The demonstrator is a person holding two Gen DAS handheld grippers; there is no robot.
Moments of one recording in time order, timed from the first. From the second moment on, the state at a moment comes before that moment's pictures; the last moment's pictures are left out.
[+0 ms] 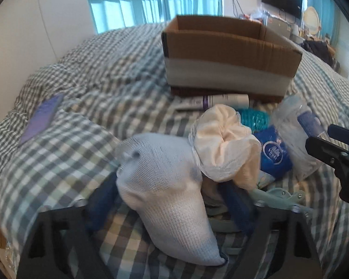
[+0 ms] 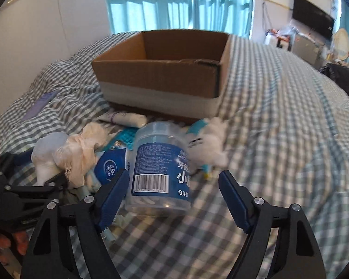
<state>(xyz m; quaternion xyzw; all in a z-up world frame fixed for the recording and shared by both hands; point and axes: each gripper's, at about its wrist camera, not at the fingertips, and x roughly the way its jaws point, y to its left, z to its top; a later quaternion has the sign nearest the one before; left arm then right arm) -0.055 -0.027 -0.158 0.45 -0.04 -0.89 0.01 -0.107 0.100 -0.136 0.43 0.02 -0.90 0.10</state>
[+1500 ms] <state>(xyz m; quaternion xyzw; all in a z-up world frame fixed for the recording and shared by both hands) -0.159 -0.016 -0.004 0.31 0.01 -0.95 0.00 -0.171 0.119 0.011 0.28 0.04 -0.96 0.08</state>
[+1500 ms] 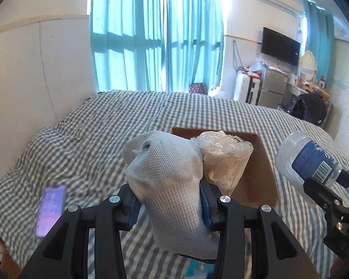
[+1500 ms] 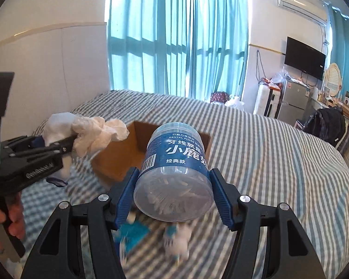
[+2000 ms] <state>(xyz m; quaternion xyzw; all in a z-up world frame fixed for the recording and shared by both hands) -0.265 0.004 -0.057 0.33 0.00 -0.94 -0.05 -0.320 0.105 -0.030 0.31 0.09 -0.94 0.08</state>
